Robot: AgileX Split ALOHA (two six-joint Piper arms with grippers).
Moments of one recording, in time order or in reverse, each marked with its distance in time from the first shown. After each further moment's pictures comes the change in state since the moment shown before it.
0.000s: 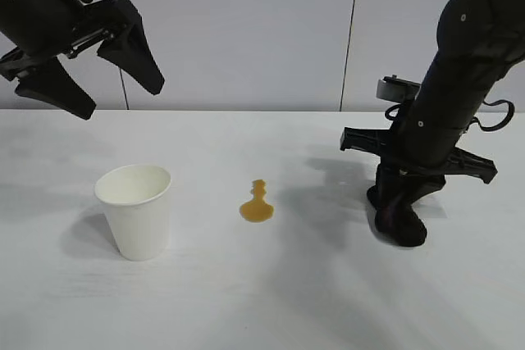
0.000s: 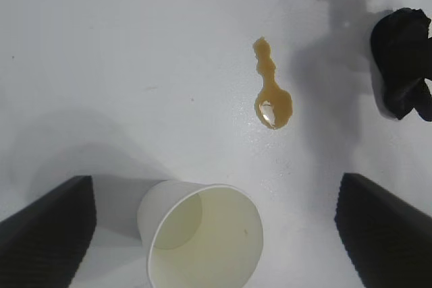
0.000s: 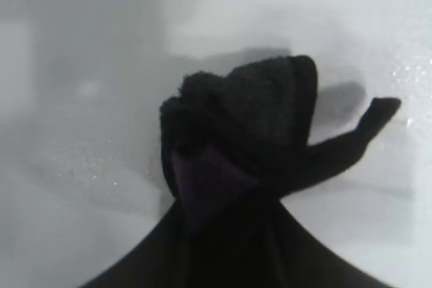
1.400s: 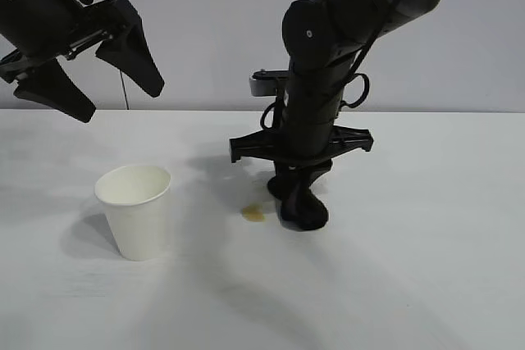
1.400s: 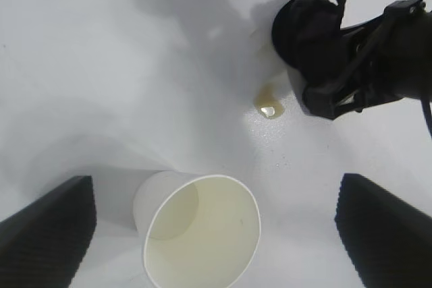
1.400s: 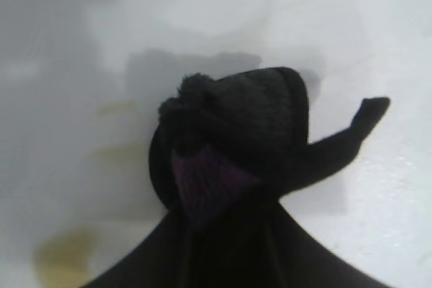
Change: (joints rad) left arm 0.000 0.000 0.000 -0.001 0.020 -0.001; right arm 0.223 0.178 -0.112 -0.365 -0.050 0.240
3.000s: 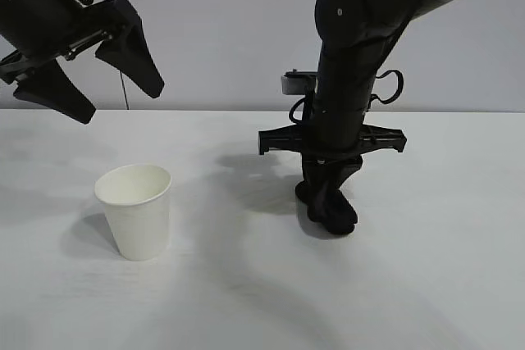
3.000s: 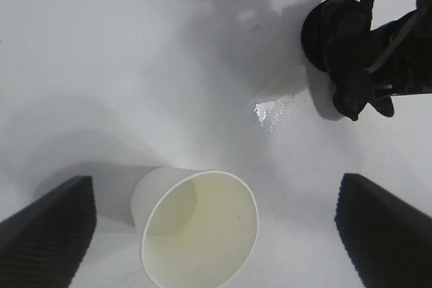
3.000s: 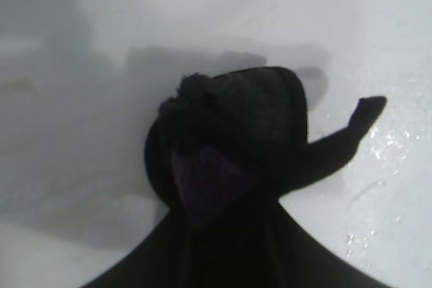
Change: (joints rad) left arm 0.000 0.000 0.000 0.000 0.034 -0.002; right arm -0.018 -0.139 0.000 0.190 0.253 -0.188
